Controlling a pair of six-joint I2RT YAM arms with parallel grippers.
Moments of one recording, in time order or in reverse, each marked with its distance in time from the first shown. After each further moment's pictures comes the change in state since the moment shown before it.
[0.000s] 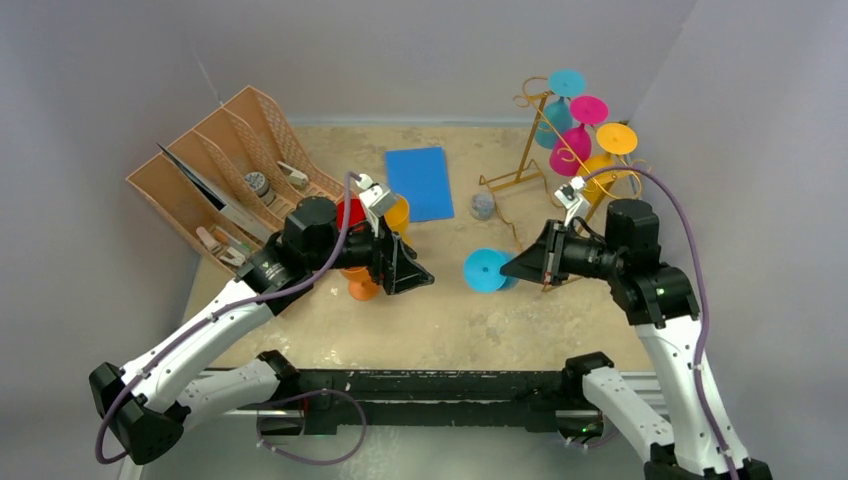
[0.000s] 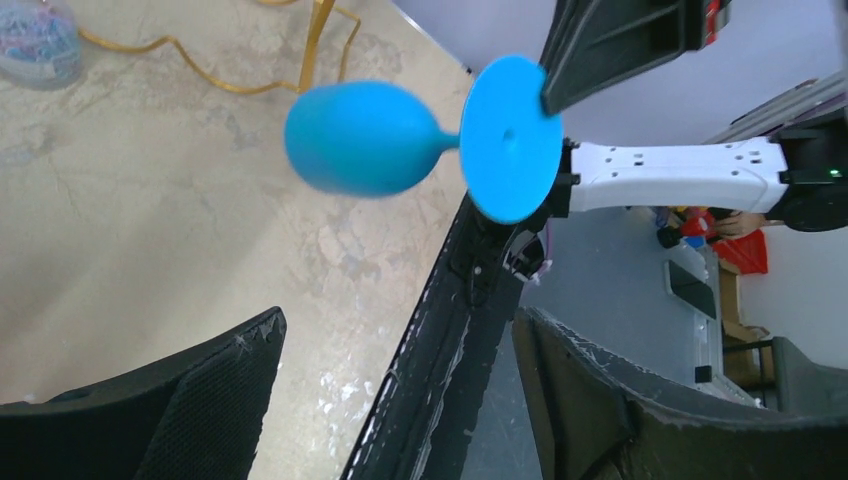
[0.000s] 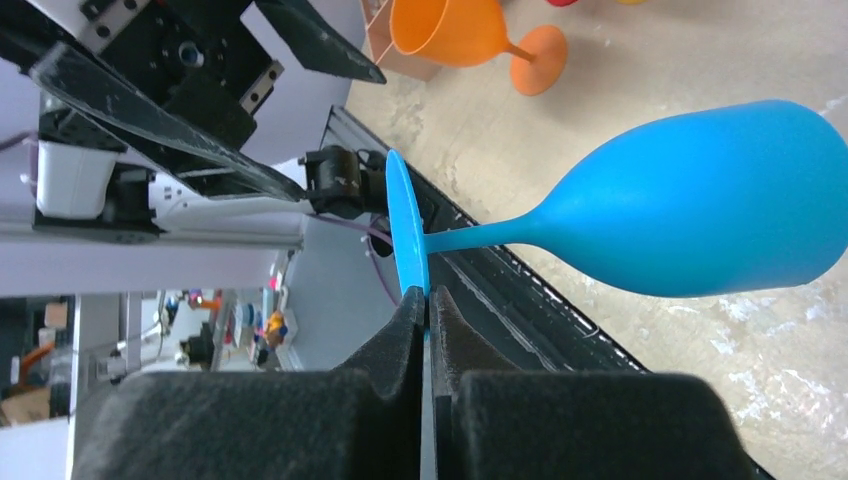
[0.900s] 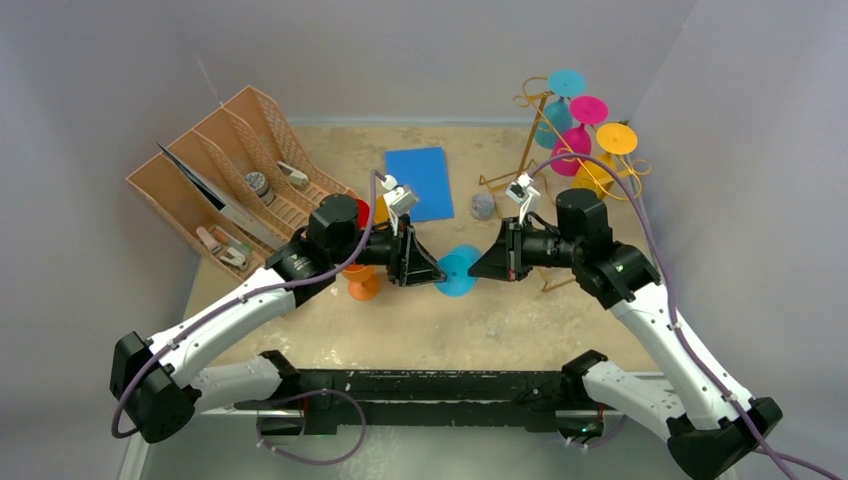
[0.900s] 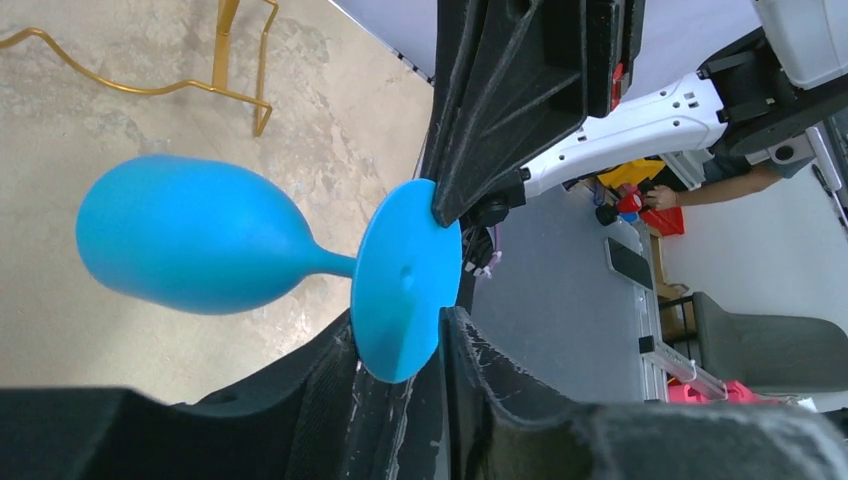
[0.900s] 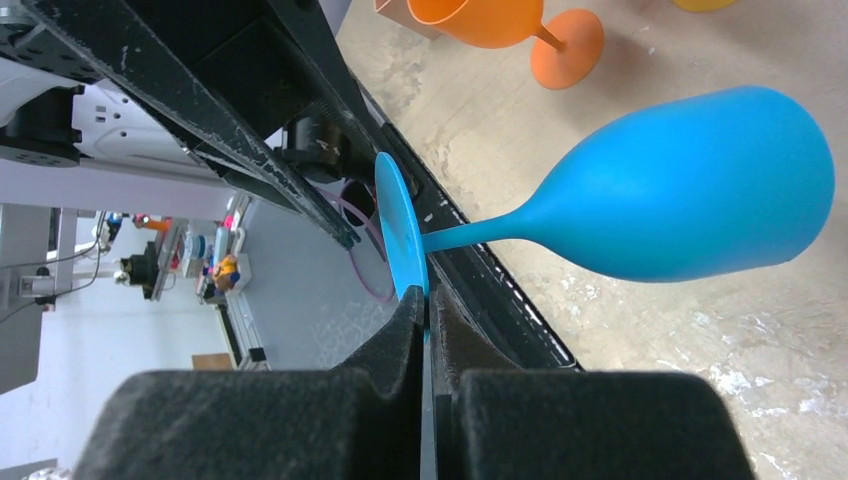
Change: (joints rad) left arm -0.031 0.126 -0.040 0.235 0.140 -0.101; right arm 0.300 0.143 -0.045 0.229 0.124 -0.045
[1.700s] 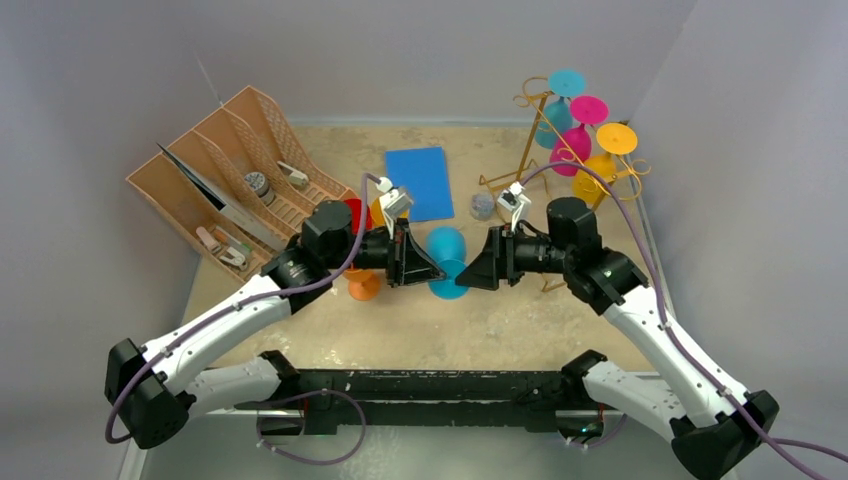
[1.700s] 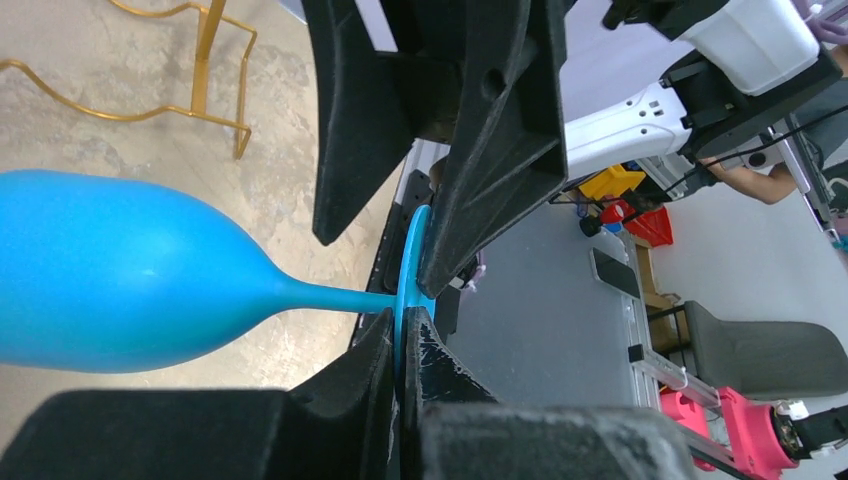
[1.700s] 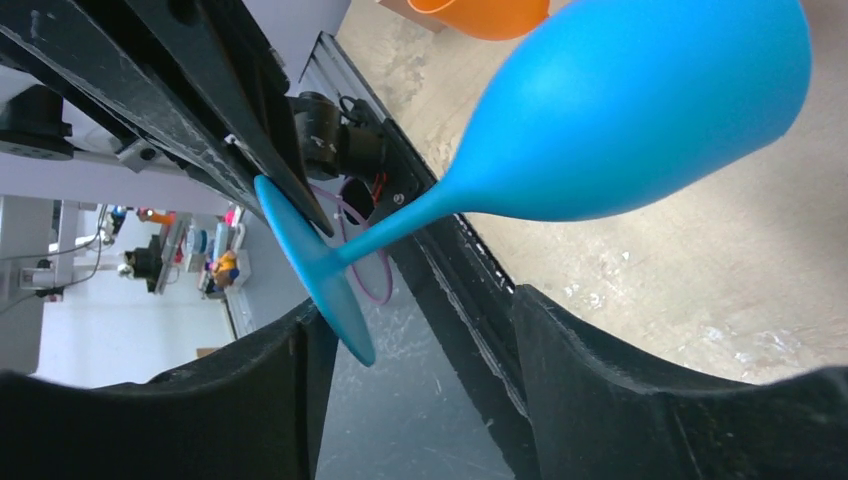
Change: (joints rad) left arm -0.018 -0.027 -0.038 0.079 -0.009 -0.037; right arm 0.040 -0.005 -0.089 0.106 0.002 0.032
